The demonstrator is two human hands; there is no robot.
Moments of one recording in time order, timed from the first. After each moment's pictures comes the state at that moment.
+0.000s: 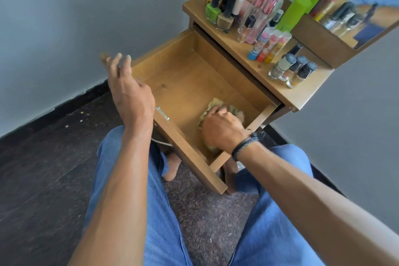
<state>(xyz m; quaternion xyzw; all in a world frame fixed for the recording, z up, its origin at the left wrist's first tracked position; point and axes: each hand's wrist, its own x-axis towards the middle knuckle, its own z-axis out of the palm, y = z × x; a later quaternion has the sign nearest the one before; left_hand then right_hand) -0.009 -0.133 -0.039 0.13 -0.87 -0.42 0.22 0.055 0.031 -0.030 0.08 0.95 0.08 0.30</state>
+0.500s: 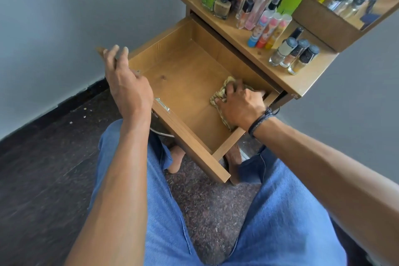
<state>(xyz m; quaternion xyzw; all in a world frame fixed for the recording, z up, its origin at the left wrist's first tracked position) -0.007 -0.135 -0.038 0.12 -0.87 -0.43 0.22 0.037 0.086 -0.044 0.12 0.96 0.10 0.22</state>
